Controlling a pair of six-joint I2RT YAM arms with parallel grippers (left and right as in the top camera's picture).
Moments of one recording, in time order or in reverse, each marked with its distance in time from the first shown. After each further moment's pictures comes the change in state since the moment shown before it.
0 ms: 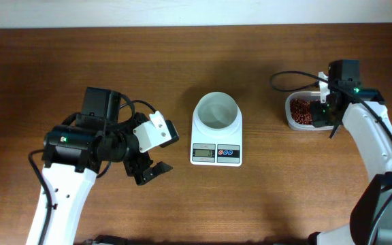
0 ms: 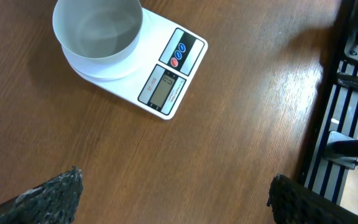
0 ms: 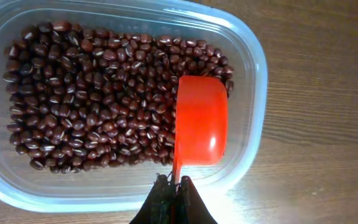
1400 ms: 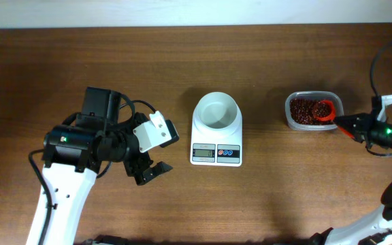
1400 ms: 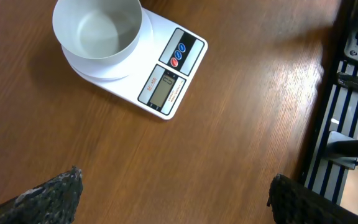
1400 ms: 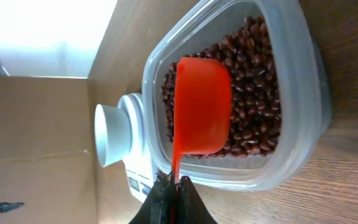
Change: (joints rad) left arm 0.000 0.000 0.000 0.000 0.000 0.000; right arm -0.597 0.237 0.016 -0.178 -1.242 -0.117
